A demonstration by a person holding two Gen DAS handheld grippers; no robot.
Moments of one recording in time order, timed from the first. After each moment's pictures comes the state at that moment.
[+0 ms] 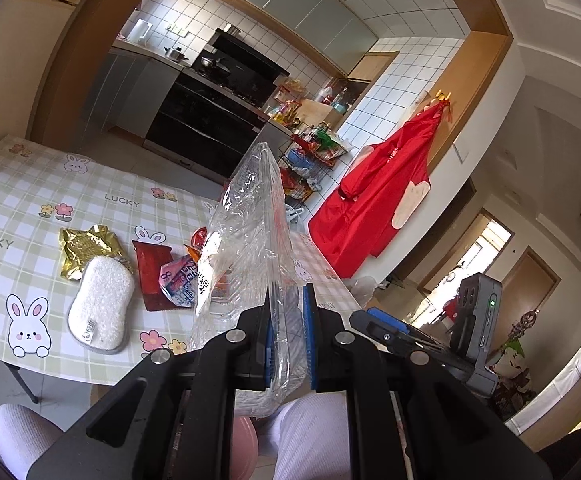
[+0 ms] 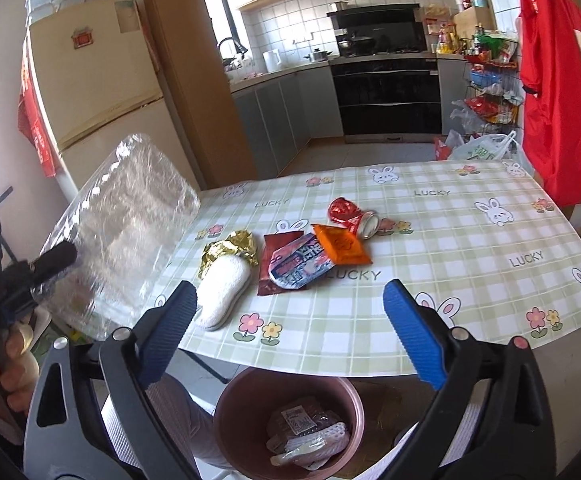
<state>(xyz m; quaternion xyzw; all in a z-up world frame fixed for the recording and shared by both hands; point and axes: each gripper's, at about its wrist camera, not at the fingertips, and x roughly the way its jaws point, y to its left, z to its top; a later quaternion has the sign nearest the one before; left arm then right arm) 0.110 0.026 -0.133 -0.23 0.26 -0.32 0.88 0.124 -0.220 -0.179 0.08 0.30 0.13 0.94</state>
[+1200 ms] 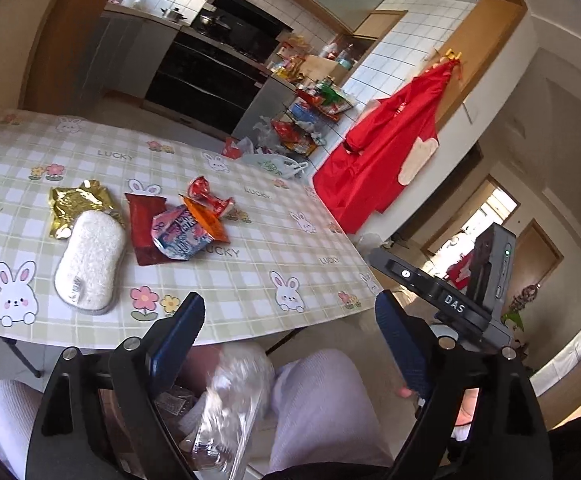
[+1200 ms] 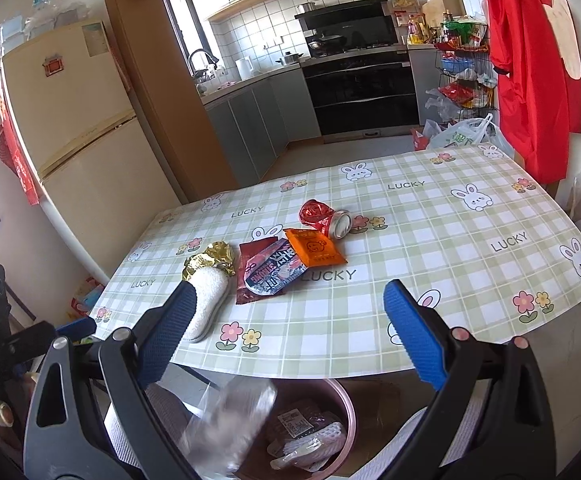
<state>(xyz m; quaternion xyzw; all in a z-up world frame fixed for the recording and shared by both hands) 0.121 0.000 -0.161 -0.20 0.33 -0.31 0.87 0.129 -0.247 -0.184 0.12 0.30 0.10 0.94</state>
